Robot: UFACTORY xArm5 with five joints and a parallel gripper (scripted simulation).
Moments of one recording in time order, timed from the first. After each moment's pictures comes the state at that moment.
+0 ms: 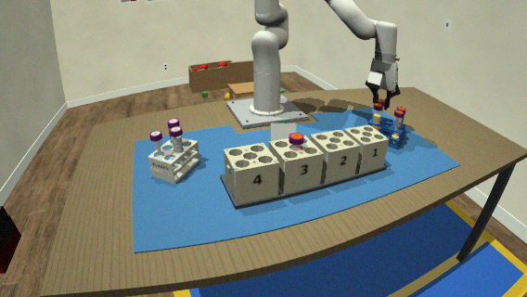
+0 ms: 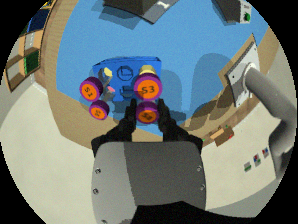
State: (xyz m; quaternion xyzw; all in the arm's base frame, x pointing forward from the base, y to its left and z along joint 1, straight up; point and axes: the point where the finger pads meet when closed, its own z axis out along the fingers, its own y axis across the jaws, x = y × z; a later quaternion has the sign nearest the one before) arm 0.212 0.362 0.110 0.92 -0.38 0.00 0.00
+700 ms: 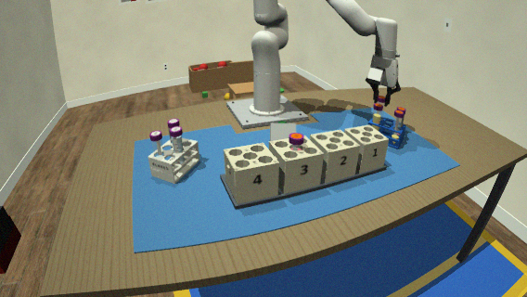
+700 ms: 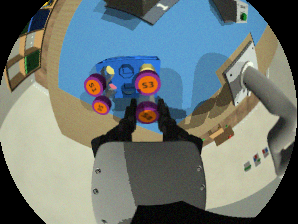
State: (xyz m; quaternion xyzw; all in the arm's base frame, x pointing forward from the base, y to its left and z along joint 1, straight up) arm 0.212 0.362 0.122 0.92 -0.38 0.00 0.00
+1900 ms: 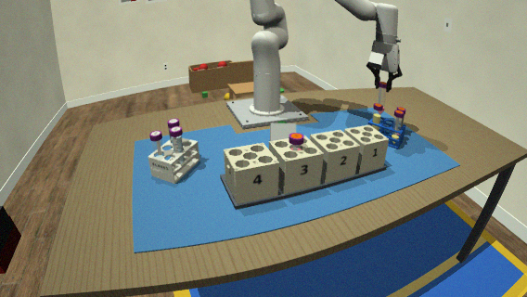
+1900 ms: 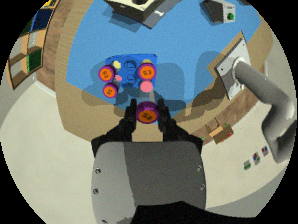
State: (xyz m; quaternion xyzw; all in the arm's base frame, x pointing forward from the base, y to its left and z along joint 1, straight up) arm 0.212 0.362 0.175 0.92 -0.38 0.00 0.00
